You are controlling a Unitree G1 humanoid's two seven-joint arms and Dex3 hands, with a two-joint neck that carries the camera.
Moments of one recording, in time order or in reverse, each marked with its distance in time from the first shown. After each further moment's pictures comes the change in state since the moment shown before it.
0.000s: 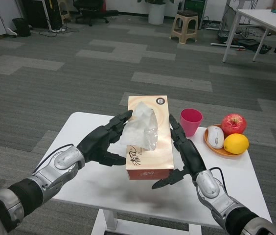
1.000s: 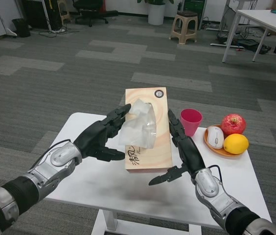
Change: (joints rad) left arm 0.000 0.029 0.020 -0.055 -0.001 0.000 0.001; right arm 0.014 -0.009 -0.011 -0.081 0.002 0.000 -0.007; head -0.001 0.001
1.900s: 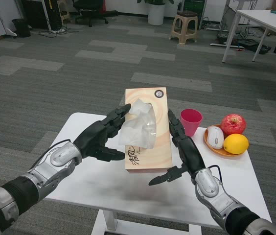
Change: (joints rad) left arm 0.000 0.001 0.000 -0.002 0.000 0.000 0.000; right arm 0.001 0.000 0.000 -0.002 0.000 0.000 0.000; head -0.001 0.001
